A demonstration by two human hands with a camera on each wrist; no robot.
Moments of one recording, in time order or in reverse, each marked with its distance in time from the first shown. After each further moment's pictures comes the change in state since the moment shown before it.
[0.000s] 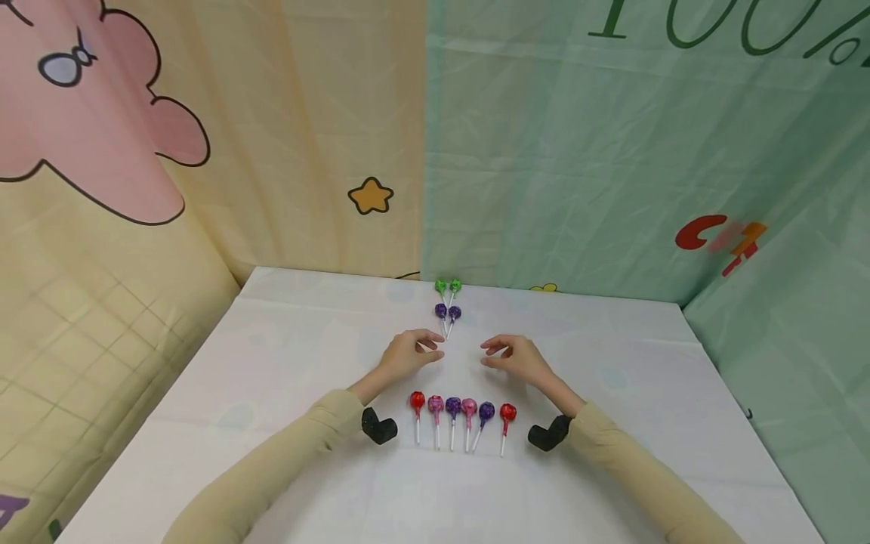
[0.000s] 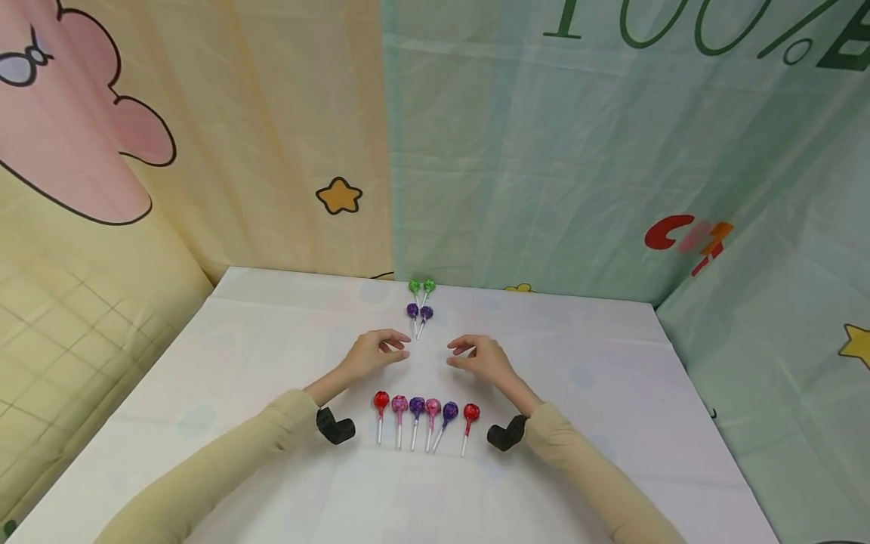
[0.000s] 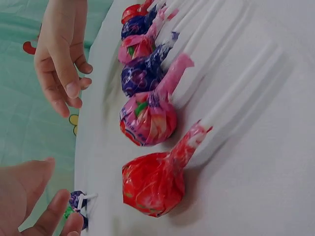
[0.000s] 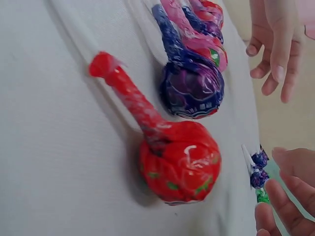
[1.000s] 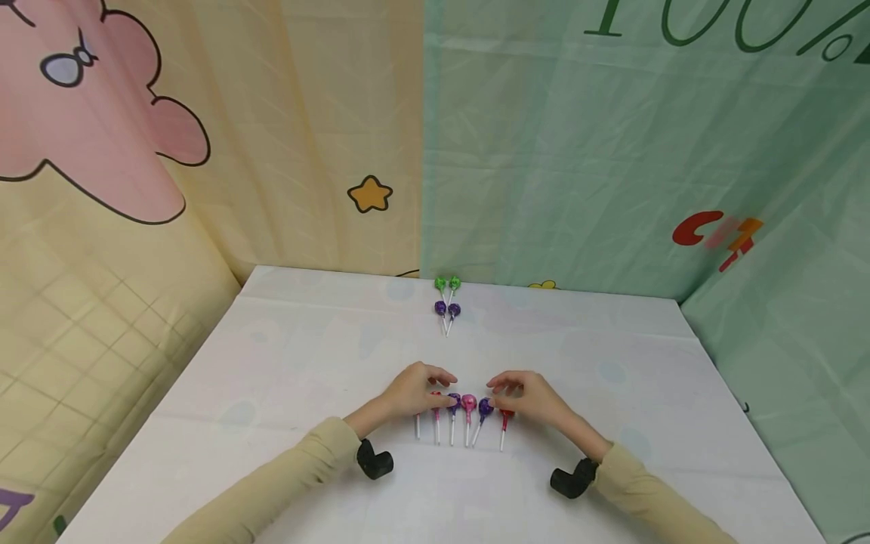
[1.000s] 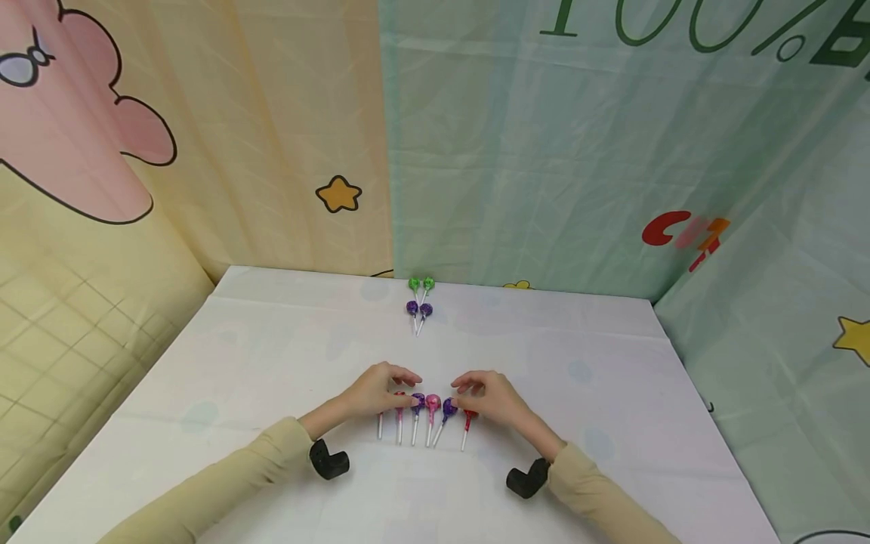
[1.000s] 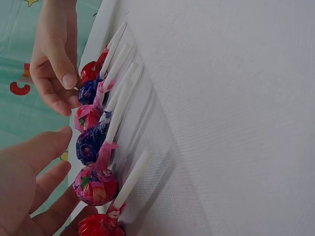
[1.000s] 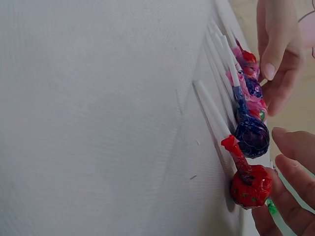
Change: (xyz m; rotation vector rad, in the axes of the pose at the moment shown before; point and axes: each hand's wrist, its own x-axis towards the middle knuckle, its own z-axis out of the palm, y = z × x) left_hand -0.047 0.007 0.020 0.062 -0.252 0.136; right_hand -0.064 0.010 0.012 0.052 -0.113 -0.061
